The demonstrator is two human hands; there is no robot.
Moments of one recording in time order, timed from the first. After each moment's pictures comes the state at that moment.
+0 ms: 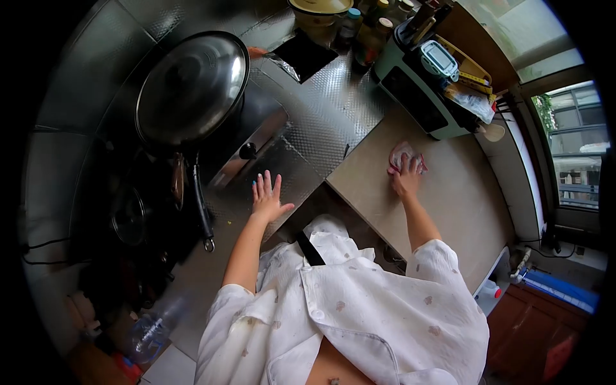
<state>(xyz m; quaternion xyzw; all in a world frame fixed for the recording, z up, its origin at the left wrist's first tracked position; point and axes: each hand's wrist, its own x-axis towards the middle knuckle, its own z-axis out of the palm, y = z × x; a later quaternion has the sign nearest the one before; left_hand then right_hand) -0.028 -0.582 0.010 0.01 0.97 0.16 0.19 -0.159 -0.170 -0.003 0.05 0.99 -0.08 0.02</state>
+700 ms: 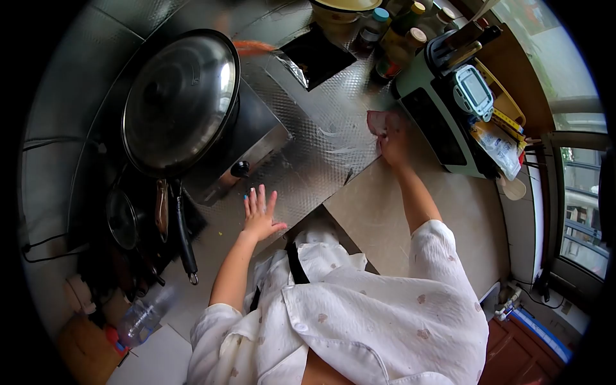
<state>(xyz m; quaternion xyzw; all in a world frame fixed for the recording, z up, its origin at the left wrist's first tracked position) -0.033 -0.580 0.014 -0.01 0.96 0.15 0.22 -0.337 -0.264 -0.016 -0.23 0.94 -0.23 -0.13</state>
